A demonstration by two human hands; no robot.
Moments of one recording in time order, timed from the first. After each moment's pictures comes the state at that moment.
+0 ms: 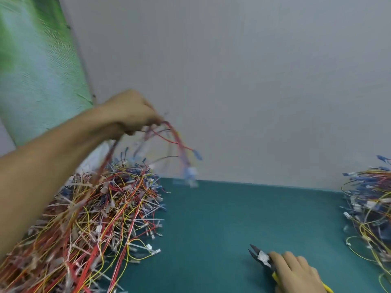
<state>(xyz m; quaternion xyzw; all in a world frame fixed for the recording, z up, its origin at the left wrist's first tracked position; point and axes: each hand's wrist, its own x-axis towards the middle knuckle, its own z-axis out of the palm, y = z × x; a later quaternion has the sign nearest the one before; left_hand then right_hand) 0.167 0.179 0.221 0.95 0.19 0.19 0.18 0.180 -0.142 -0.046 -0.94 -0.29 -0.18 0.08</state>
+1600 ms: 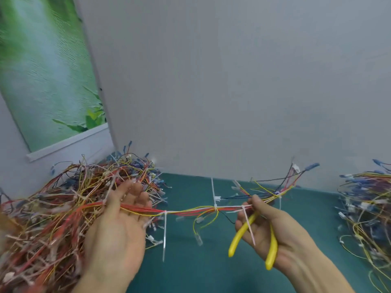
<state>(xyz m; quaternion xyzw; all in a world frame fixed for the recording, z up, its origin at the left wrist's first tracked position) 0.071 0.118 0.061 0.35 0.16 0.38 0.84 0.183 -0.086 0.054 -0.40 0.06 0.31 0.86</state>
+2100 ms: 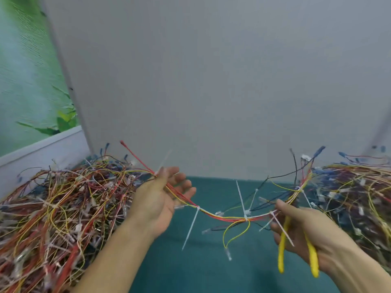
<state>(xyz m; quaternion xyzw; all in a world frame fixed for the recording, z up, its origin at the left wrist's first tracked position) 0.146 0.083 0.065 0.44 0.12 0.20 0.87 0.205 -0.172 0.053 -0.60 0.08 0.21 0.77</state>
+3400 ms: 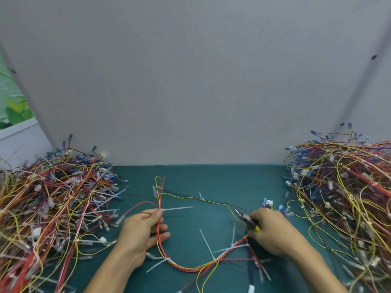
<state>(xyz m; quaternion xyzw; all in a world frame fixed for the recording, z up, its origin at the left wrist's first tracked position) 0.154 0.084 -0.046 0.57 0.30 0.09 0.76 0.232 -0.192 -0.028 -0.97 -0.17 0.07 0.17</state>
